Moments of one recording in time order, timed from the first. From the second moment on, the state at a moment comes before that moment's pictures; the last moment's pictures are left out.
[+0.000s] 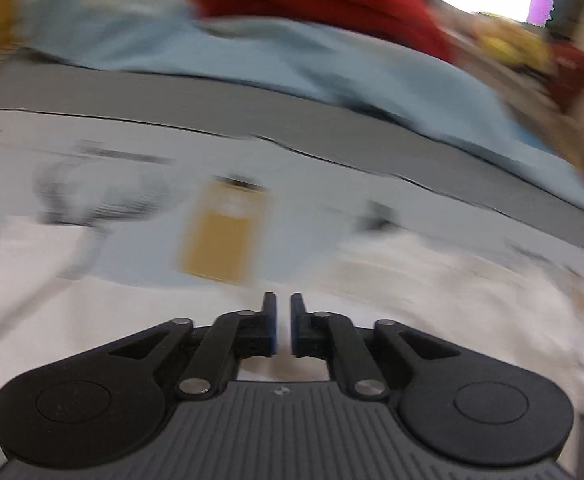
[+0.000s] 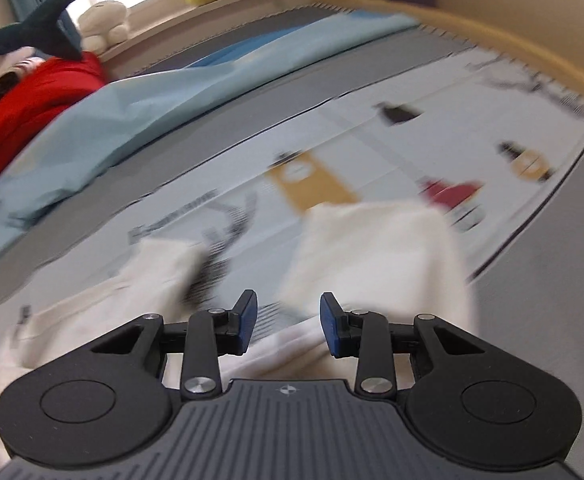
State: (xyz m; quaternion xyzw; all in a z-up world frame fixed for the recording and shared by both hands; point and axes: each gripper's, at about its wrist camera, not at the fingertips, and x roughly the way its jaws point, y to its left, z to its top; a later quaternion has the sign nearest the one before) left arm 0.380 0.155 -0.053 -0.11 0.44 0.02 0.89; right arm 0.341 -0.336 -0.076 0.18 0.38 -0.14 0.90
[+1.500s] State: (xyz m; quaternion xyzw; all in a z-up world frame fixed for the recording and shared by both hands) left arm 0.377 0.096 -0.105 0.00 0.56 -0.02 0.83; right arm 0.183 -0.629 -0.133 0.54 0.14 -0.45 0.69
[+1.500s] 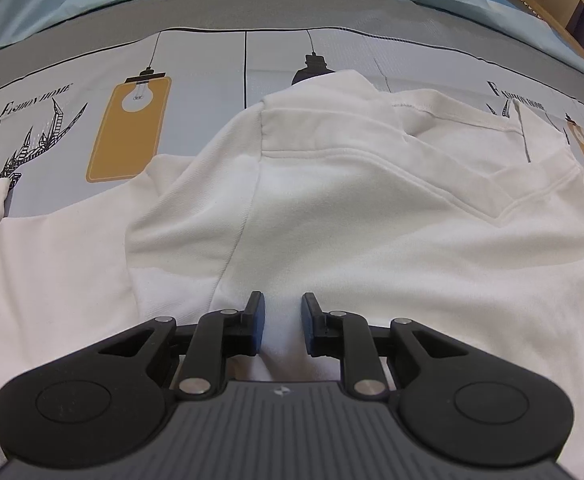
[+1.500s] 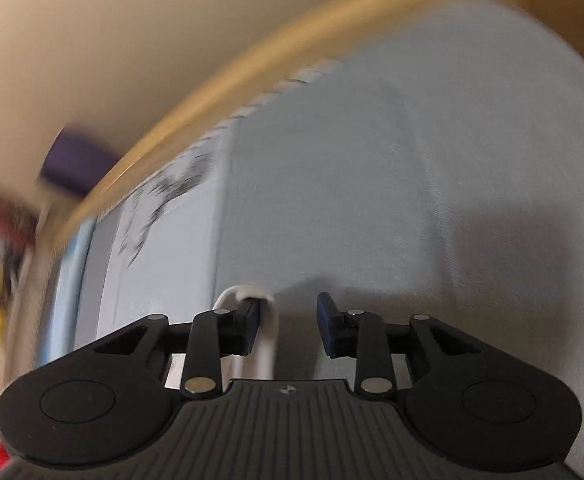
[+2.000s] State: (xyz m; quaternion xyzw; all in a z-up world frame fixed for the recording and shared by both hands) left arm 0.376 0.089 -0.105 0.01 0.55 -0.02 0.83; right arm 0.224 -0.623 -0.117 0.49 0.14 -0.31 0.80
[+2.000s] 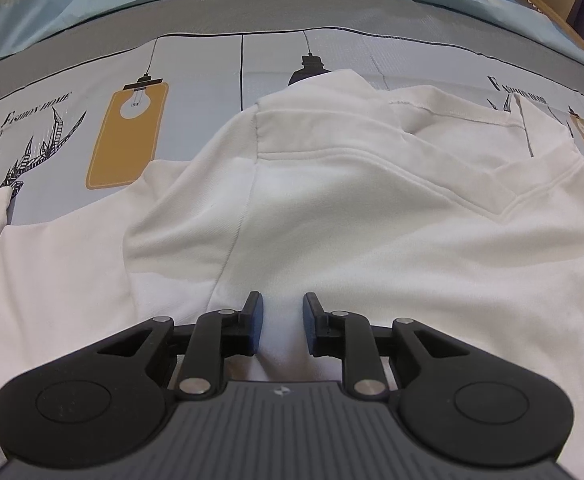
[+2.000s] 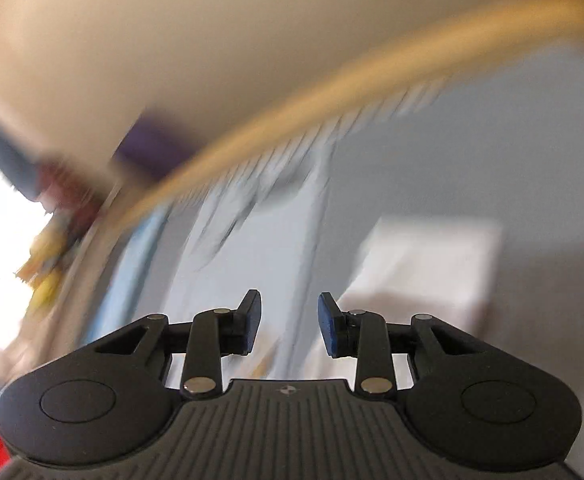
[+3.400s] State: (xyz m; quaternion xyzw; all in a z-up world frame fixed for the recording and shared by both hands) left arm 0.373 0.086 -0.106 0.04 0.54 -0.03 0.84; right arm 0.308 -0.615 -0.127 0.43 0.21 -0.23 0.85
